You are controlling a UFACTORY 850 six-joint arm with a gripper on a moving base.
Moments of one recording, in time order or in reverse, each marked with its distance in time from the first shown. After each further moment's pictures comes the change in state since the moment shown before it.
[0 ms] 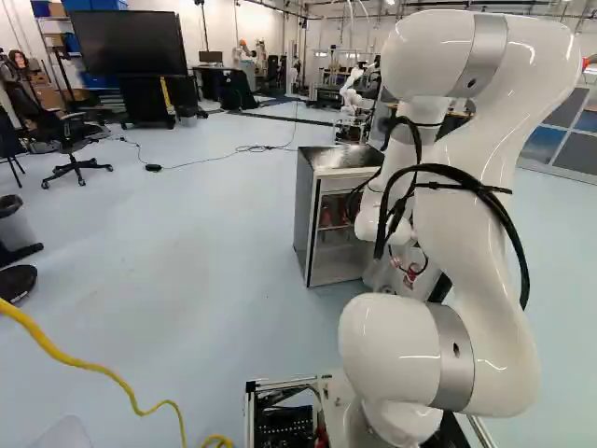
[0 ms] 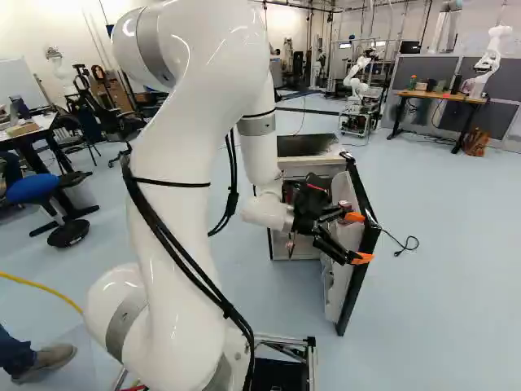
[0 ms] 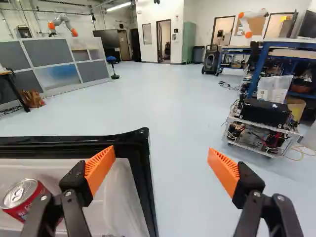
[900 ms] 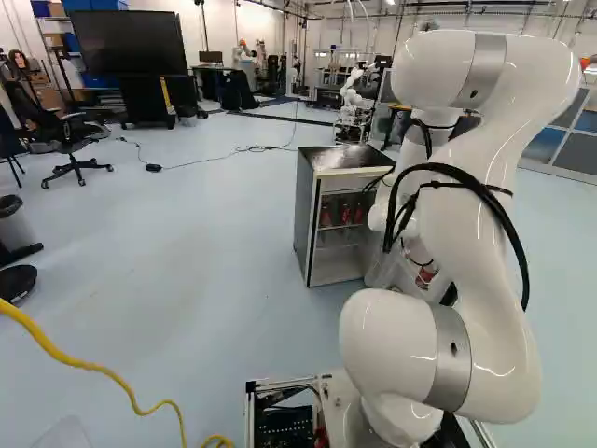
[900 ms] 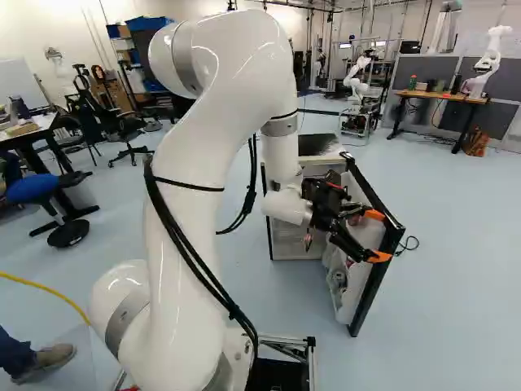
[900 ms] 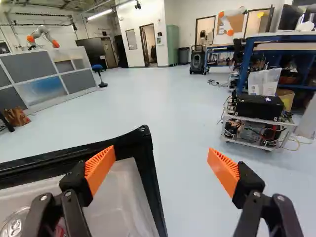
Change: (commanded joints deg) arm -5.8 -4.7 -8.6 0.0 0.0 0.0
